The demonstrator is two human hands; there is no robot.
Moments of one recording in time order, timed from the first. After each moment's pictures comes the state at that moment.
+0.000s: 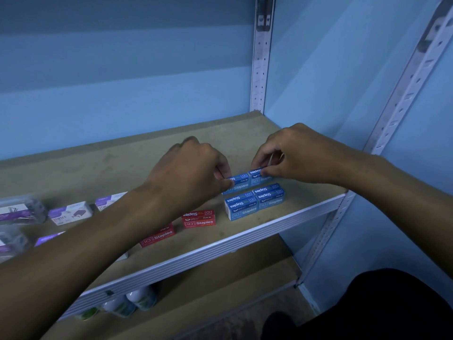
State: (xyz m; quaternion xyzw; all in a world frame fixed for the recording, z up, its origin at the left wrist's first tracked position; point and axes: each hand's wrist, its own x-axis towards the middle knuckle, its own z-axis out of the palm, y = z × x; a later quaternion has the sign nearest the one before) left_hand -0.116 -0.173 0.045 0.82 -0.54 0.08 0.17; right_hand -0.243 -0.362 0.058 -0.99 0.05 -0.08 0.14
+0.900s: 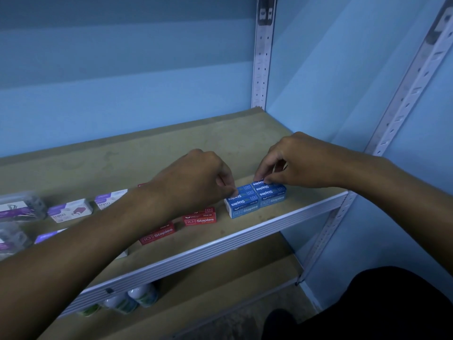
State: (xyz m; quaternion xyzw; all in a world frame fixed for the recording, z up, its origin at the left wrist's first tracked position) left_hand -0.114 -0.178 0.036 0.81 -0.57 -0.04 0.15; right_hand -0.243 -0.364 0.047 -0.99 0.04 -0.02 0.14
